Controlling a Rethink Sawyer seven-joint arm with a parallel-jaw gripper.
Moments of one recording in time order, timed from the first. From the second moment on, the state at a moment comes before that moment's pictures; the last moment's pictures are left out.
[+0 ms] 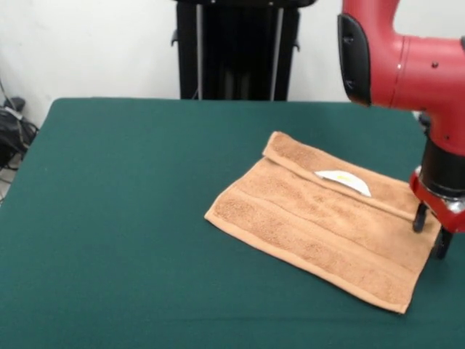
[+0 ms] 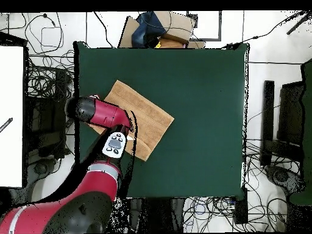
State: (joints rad) arm 0.29 -0.20 -0.21 1.35 0.63 0.45 2.71
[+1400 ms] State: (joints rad) arm 0.26 -0.31 -0.24 1.31 0.63 0.65 2.71
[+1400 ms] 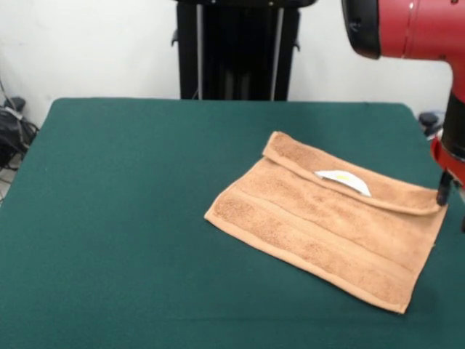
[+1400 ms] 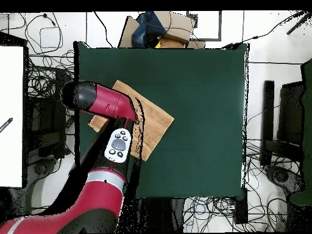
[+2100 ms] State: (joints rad) arm 0.31 -0.23 -0.25 1.31 0.63 0.64 2.71
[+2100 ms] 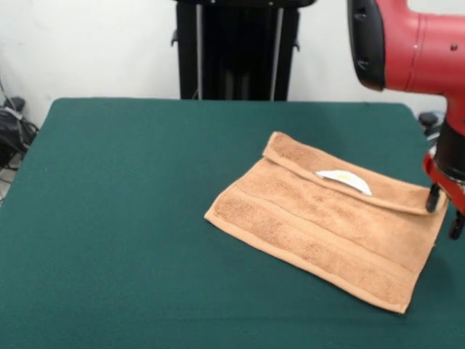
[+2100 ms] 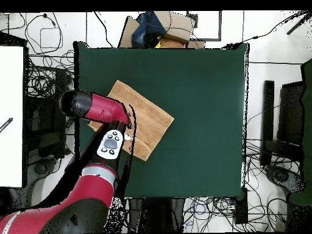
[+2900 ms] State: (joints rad) arm 0.31 -0.35 -0.24 1.49 0.63 0.53 2.71
